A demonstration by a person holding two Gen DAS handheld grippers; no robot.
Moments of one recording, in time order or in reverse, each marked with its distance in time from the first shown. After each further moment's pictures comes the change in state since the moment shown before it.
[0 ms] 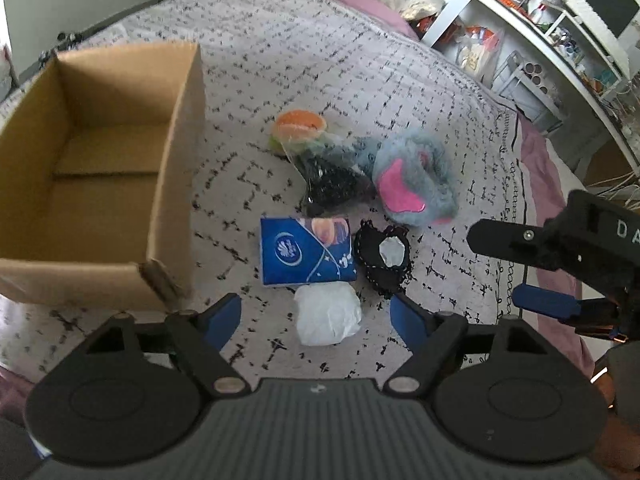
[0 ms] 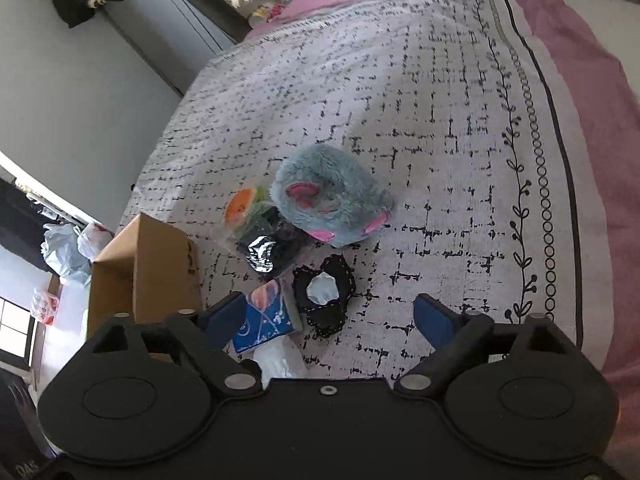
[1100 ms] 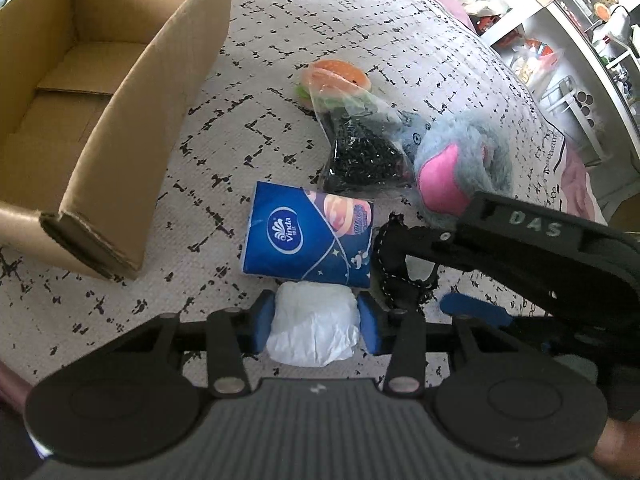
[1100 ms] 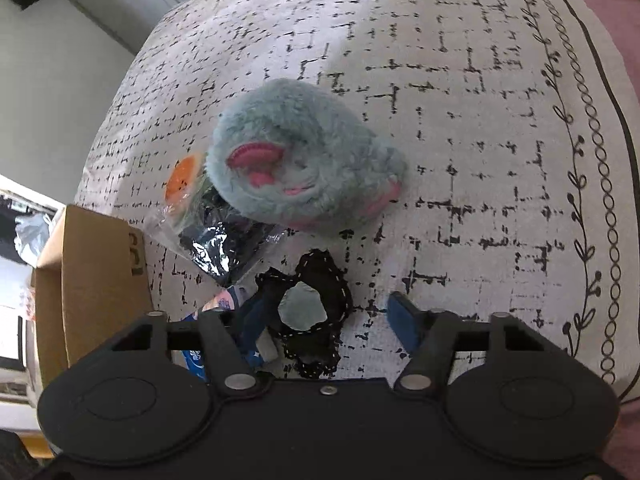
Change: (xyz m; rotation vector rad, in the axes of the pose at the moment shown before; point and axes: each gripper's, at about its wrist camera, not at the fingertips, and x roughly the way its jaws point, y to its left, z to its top) left arm 0.056 0.006 0.002 -0.207 0.075 0.022; right arm 0.092 -0.004 0.007 0.042 0.144 -0.059
